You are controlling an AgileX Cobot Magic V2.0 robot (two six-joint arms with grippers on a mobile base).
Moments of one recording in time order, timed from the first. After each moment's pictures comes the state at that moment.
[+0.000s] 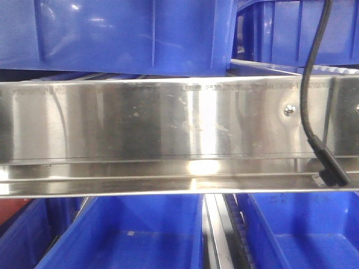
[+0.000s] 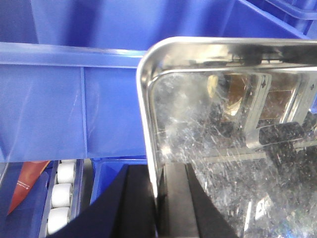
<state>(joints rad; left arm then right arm) -0.54 1.12 -1.17 0.56 0.62 -0.70 0.78 1.55 -1.63 -0.56 1.01 0.83</state>
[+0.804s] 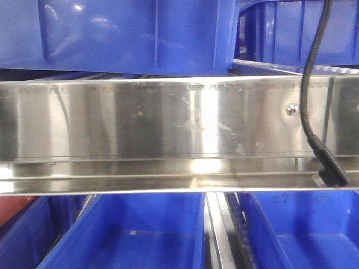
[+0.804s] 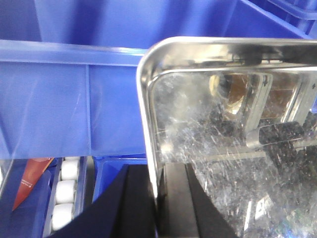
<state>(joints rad) -0.54 1.12 -1.17 0.56 0.62 -0.70 0.78 1.55 -1.63 -0.56 1.01 0.83</state>
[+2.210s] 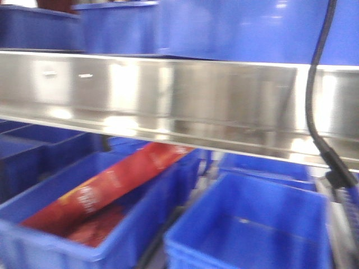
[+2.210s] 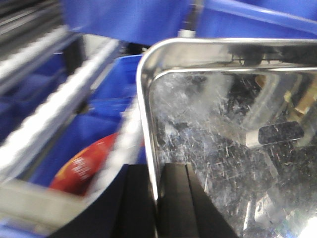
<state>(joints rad) -0.54 1.12 -1.17 0.56 0.62 -0.70 0.78 1.55 -1.63 -0.56 1.01 0.83</state>
